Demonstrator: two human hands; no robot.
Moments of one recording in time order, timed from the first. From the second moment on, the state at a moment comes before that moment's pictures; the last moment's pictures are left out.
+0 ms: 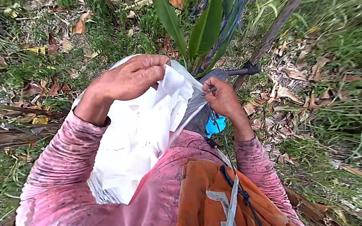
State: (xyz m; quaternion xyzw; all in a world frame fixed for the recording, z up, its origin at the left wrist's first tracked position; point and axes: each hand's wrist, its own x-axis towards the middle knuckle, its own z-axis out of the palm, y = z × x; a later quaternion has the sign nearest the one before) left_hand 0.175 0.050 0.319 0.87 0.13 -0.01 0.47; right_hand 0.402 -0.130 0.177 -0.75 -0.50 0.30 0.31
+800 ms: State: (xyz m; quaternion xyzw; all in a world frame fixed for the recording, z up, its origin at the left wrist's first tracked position) left_hand 0.250 0.057 0.349 0.82 0.02 0.10 0.57; right_hand 0.357 -0.132 0.170 -0.69 -0.36 0.21 0.60
